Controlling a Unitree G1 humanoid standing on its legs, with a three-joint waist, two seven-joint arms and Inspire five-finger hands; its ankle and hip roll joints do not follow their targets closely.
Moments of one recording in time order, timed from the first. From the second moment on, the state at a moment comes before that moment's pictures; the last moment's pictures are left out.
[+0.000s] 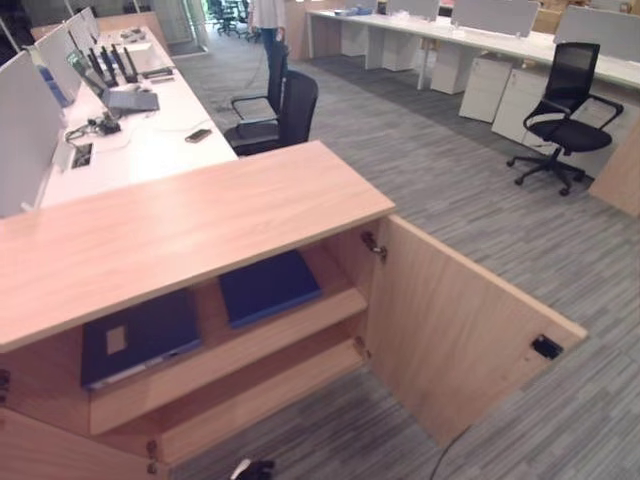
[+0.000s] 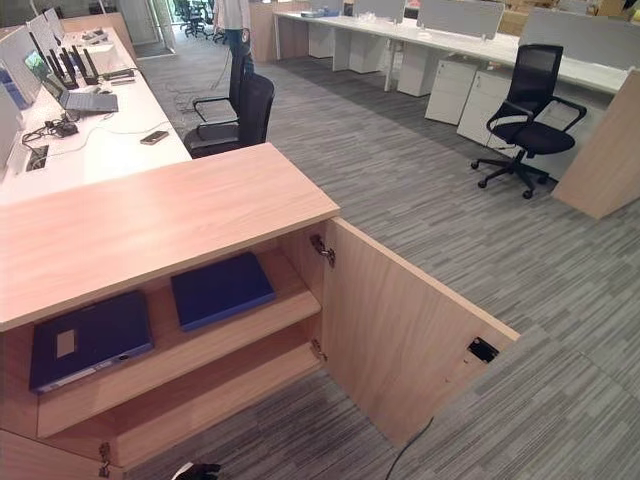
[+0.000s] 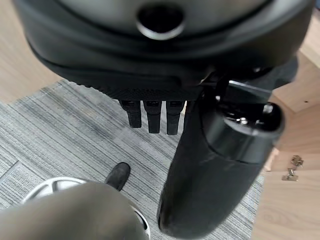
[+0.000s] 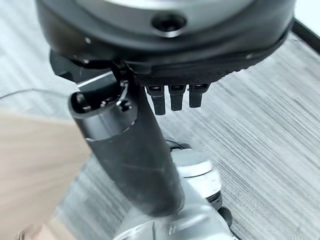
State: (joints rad) left arm -0.05 0.18 -0.29 1.30 0.08 -0.02 0.07; right arm 0.08 -0.31 0.05 1.34 0.41 0.10 0.07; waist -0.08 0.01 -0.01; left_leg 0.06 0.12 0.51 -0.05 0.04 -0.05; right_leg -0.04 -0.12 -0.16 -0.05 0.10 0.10
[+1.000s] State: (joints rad) left arm -0.01 0.18 -0.13 1.31 0.02 -0.02 0.07; right arm 0.11 -0.66 -0.12 0.41 0.37 0.01 0.03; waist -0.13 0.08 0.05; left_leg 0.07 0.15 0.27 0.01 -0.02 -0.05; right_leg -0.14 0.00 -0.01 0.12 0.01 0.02
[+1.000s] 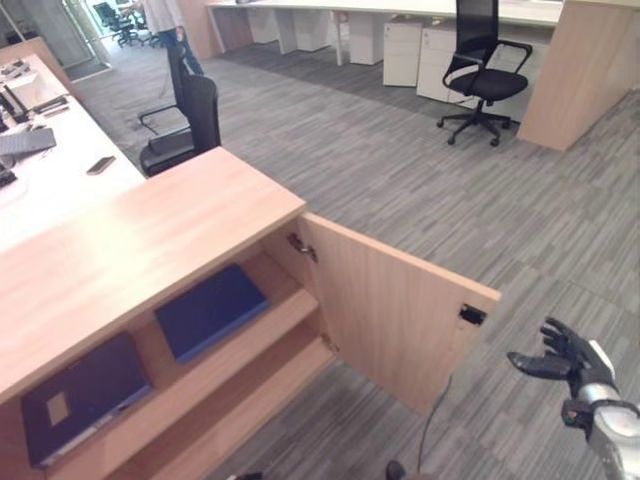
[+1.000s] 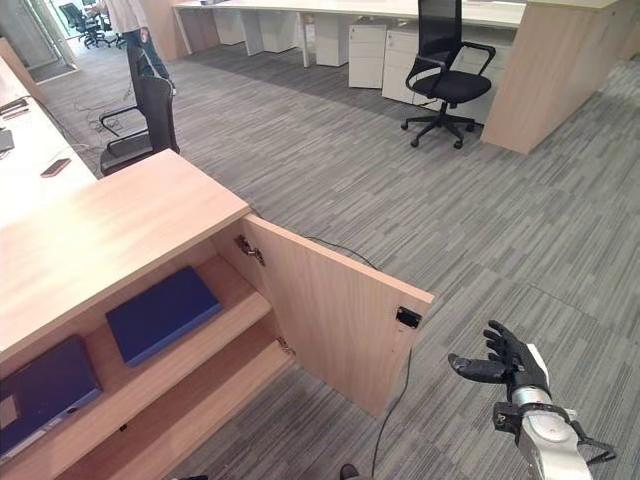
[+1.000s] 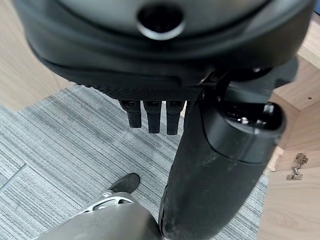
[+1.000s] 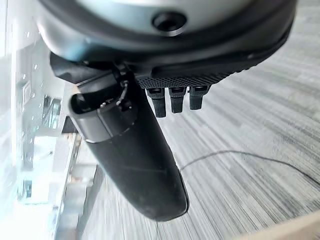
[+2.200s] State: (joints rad) left arm 0.00 0.17 -0.13 1.31 0.09 -0.01 0.00; right arm 0.05 -0.81 0.24 0.09 0.56 0.07 0.19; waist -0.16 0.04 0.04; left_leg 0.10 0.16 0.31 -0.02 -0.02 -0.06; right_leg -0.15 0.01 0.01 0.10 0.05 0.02
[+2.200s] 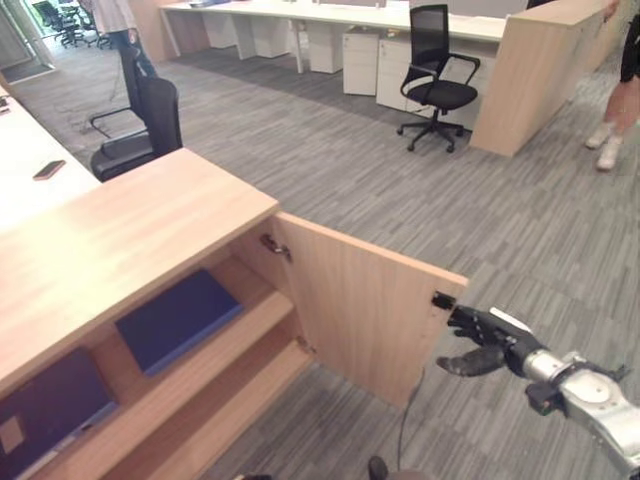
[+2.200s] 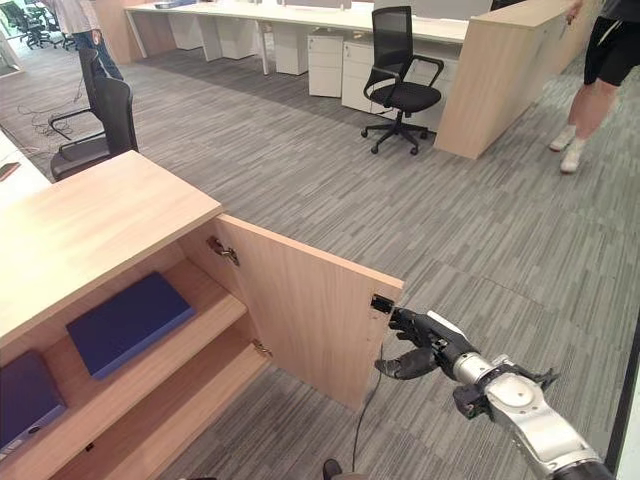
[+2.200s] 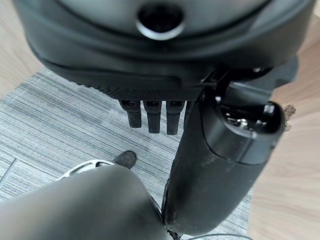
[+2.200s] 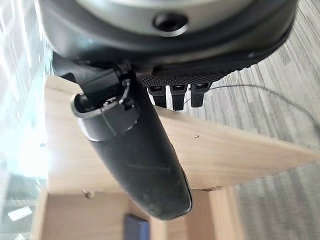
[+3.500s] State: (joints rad) left arm -0.01 0.21 -0.25 1.25 0.04 -0.01 0.11; right arm -0.20 -0.27 0.85 0.25 0.94 0.12 0.28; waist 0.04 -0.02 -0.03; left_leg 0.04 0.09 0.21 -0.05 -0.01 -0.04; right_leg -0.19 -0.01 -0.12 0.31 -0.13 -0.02
